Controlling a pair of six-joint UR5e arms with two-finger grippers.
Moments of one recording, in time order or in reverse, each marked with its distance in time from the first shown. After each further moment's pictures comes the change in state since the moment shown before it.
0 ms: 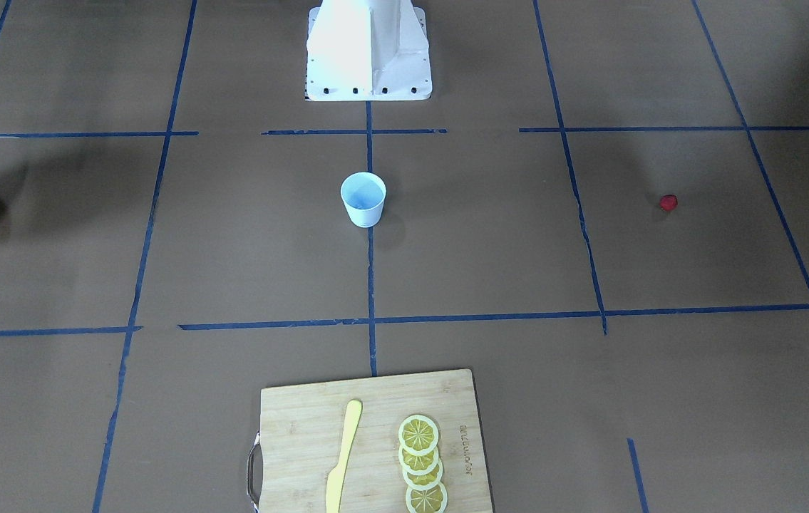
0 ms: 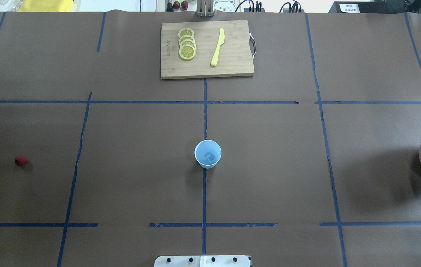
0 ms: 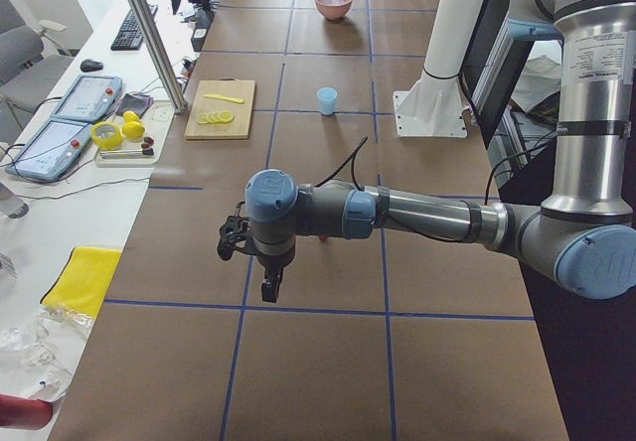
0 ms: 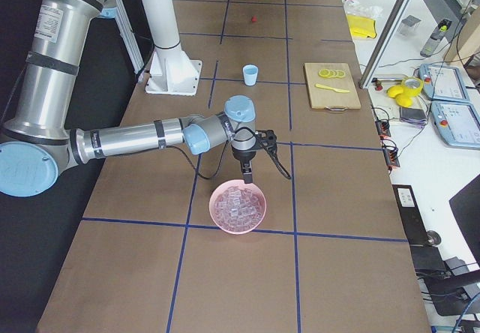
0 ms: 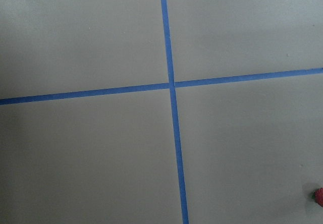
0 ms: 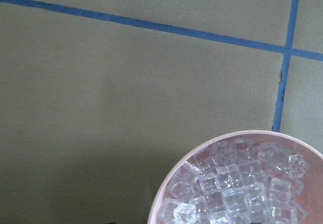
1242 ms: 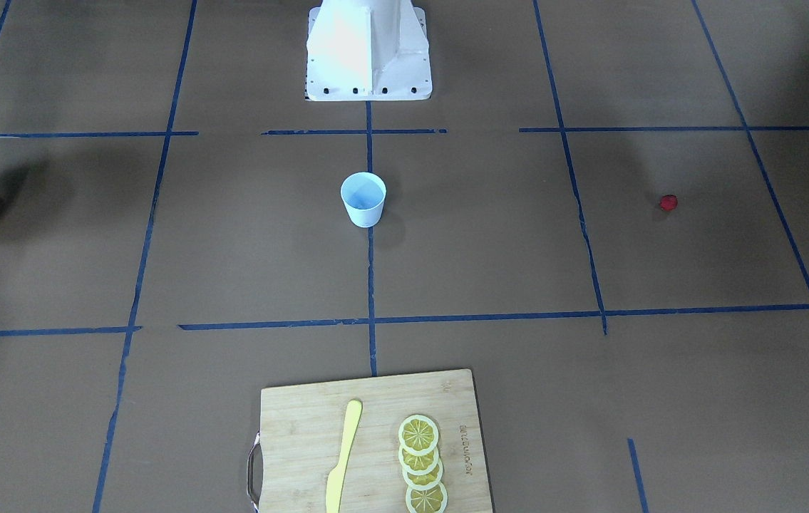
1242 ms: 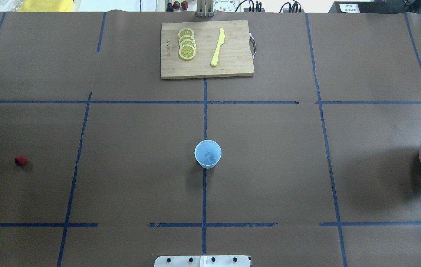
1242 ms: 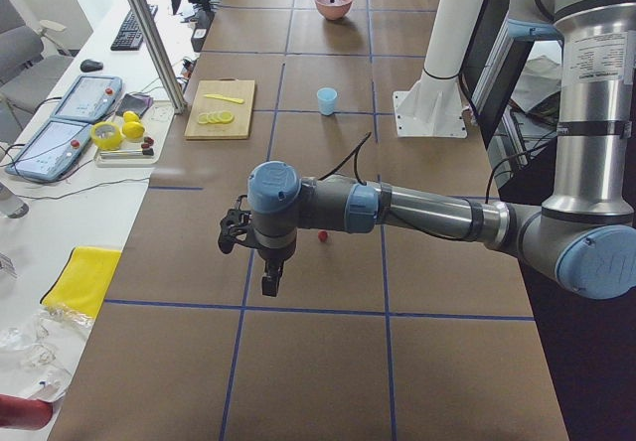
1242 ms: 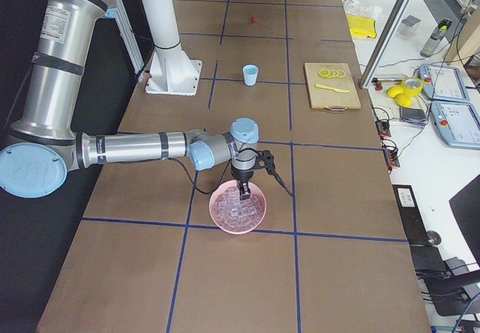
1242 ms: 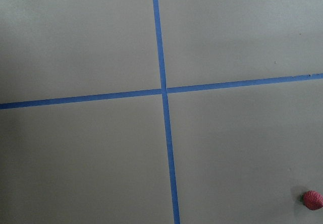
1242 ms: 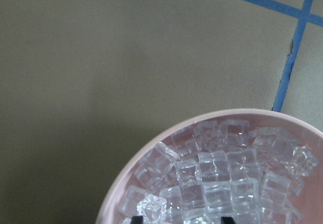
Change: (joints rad) left arm 0.000 0.002 -0.020 0.003 0.000 -0.009; right arm -0.075 0.010 -0.106 0.002 -0.044 -0.121
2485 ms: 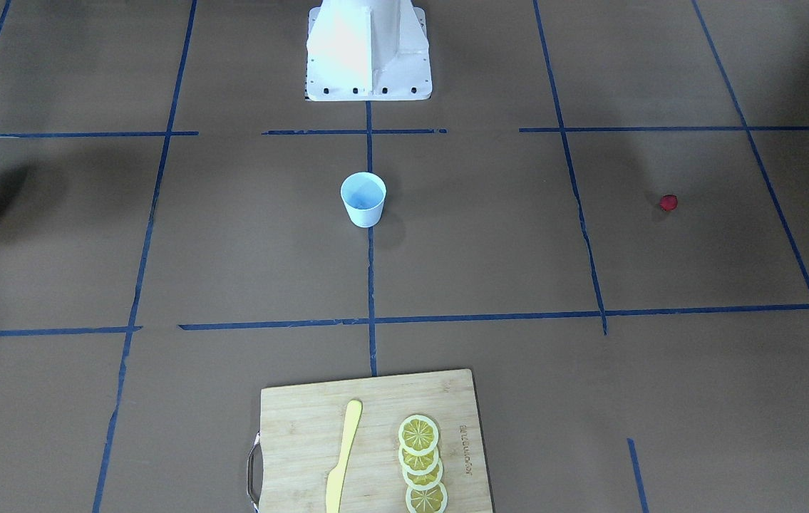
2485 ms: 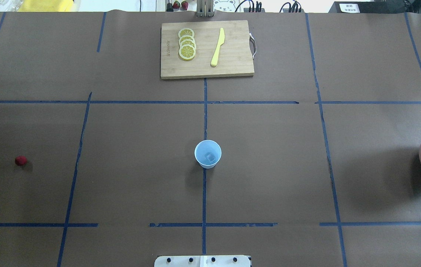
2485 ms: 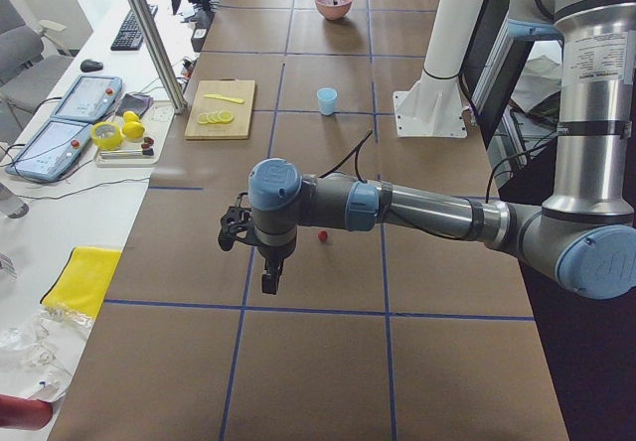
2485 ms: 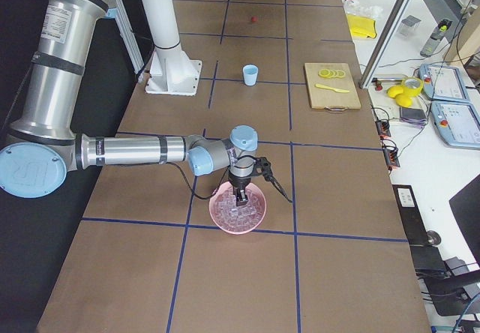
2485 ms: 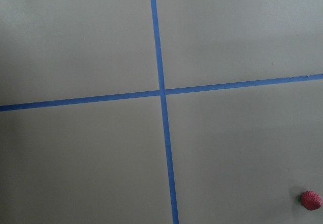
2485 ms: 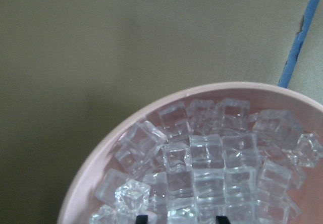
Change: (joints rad) left arm 0.000 0.001 -0.010 0.001 -0.001 0.000; right arm -0.014 -0.007 -0.034 0.000 -0.002 -0.041
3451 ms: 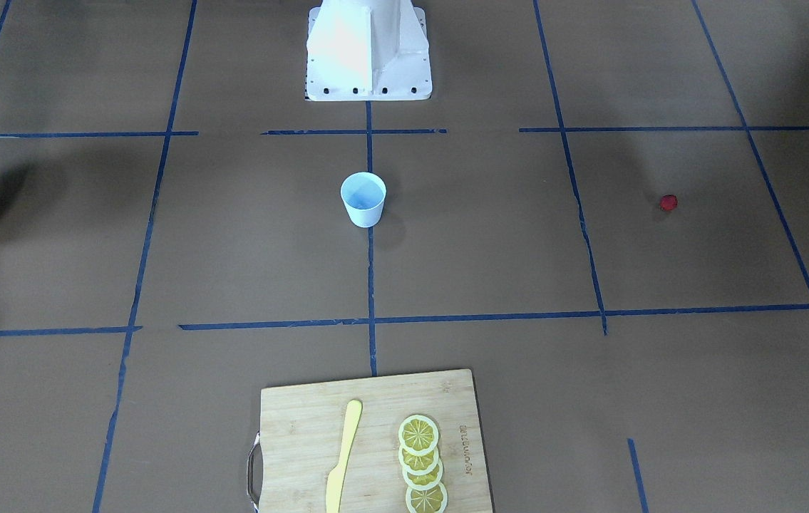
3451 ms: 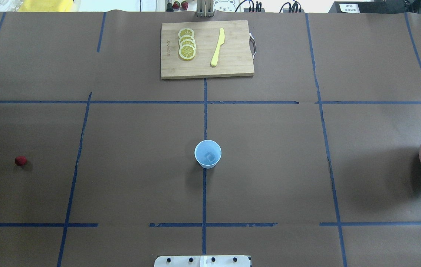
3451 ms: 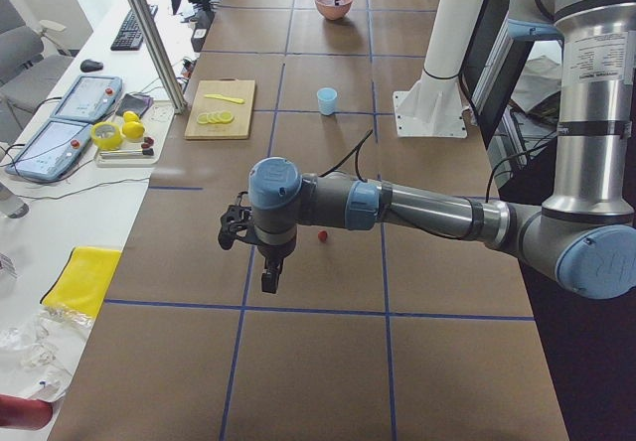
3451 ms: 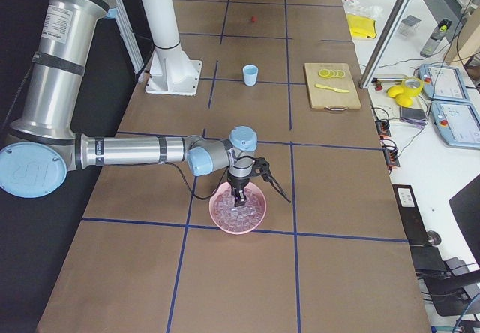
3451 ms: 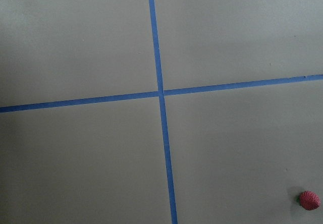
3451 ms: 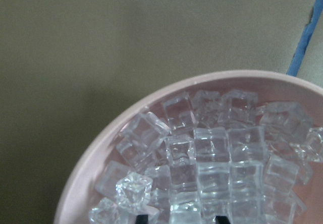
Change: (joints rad) left arm 0.000 -0.001 -0.004 0.000 0.000 -0.001; right arm -0.011 -0.009 -0.003 -0.001 0.001 -0.015
